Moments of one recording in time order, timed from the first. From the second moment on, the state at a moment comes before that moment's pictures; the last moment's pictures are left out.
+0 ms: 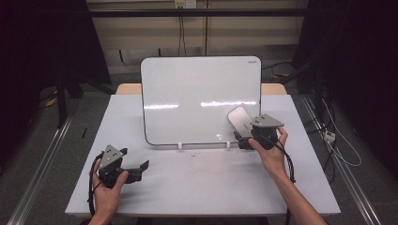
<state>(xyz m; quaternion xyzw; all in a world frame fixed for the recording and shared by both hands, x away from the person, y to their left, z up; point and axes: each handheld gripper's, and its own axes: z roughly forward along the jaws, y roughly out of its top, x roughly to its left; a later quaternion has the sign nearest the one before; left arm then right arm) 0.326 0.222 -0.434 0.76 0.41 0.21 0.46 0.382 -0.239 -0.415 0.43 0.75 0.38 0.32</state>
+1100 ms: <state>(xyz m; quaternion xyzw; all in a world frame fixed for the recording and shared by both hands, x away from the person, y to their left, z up) 0.326 0.228 -0.432 0.75 0.42 0.21 0.47 0.359 -0.249 -0.414 0.46 0.72 0.42 0.31</state>
